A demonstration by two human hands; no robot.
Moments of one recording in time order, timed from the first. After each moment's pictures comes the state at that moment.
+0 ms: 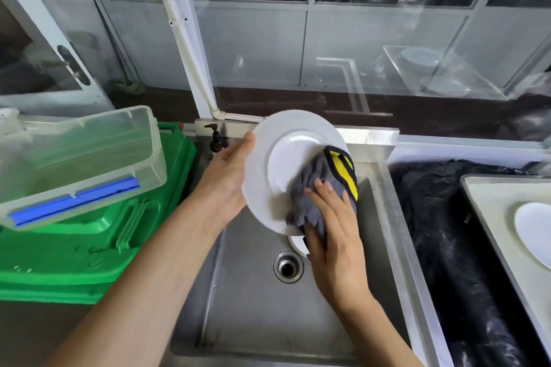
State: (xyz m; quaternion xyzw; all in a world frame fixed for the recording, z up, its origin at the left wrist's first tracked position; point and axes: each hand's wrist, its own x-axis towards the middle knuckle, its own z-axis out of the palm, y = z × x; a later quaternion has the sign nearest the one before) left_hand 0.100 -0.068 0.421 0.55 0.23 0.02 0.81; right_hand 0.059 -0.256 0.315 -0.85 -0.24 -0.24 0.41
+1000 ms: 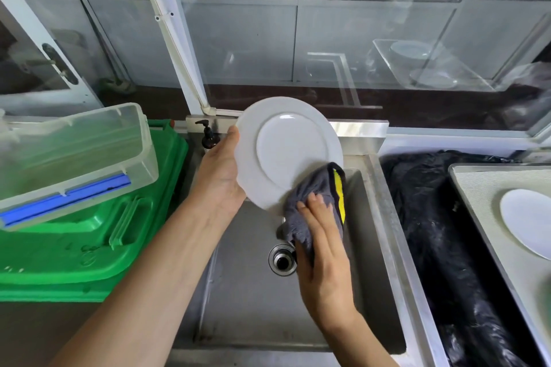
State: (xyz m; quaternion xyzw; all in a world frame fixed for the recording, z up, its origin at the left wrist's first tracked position) left_hand 0.107 -0.081 0.406 0.48 0.27 0.07 0.83; right_hand 0.020 -0.256 0.298 -0.83 -0.23 -0.24 0.45
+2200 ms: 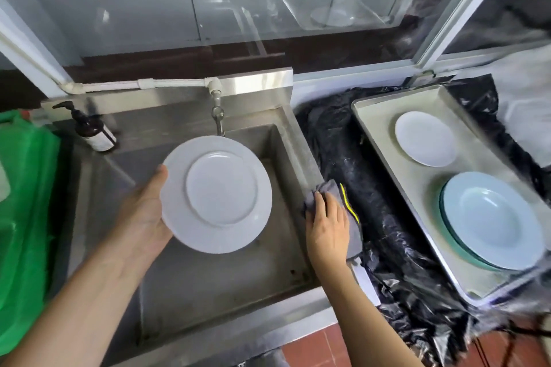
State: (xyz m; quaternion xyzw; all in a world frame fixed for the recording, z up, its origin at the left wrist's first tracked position) left_hand 0.080 -0.142 0.333 0.55 0.27 -0.05 0.79; right_hand 0.035 -0.419 0.168 -0.97 0.15 -0.07 0.16
